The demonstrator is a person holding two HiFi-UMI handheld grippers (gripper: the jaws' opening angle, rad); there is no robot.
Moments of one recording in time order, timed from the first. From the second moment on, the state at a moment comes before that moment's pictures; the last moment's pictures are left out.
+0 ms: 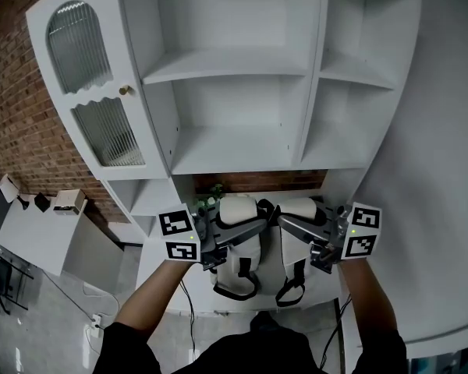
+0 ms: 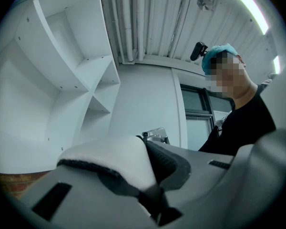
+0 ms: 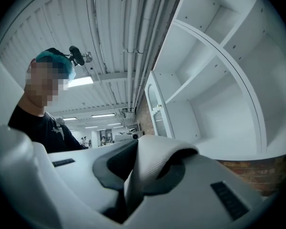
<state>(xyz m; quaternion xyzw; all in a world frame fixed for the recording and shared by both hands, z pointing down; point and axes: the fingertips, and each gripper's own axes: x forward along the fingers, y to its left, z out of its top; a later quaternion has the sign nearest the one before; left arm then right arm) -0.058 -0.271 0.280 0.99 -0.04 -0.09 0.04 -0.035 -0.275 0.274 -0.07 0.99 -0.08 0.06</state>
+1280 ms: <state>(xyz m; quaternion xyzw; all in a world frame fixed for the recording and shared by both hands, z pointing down) -0.016 -0.348 0.299 1.00 -0.06 -0.04 0.03 0.008 -0.352 0.284 -0.07 0.99 -0.08 0.06</state>
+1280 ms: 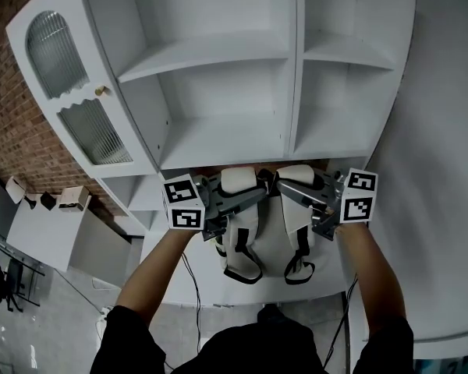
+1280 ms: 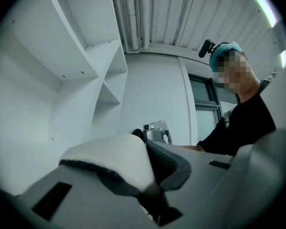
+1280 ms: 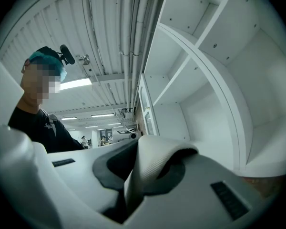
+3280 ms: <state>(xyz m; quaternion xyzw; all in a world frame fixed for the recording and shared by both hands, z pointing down) -0.020 -0.315 0.494 0.98 -0.02 -0.03 0.19 0.000 -0.335 0.480 -0.11 0.96 -0.25 0.01</state>
